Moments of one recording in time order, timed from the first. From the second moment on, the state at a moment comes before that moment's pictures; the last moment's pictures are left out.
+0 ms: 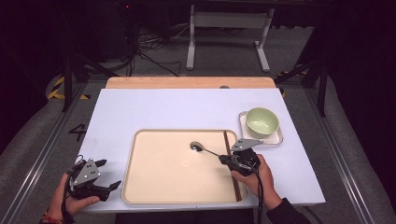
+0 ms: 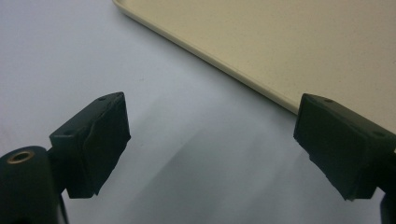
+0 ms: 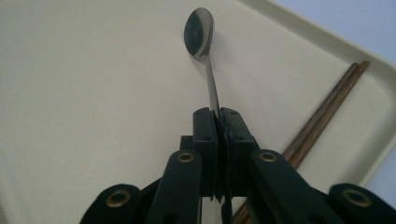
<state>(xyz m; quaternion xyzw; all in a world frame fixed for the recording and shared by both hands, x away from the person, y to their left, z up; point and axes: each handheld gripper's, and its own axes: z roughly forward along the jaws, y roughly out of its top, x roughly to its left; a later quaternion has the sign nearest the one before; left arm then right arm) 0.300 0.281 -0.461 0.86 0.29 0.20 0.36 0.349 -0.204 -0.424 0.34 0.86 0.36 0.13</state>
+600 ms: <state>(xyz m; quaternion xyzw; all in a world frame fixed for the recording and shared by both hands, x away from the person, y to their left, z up) 0.302 0.280 -0.462 0.86 0.28 0.20 0.36 0.332 -0.195 -0.417 0.30 0.86 0.38 0.12</state>
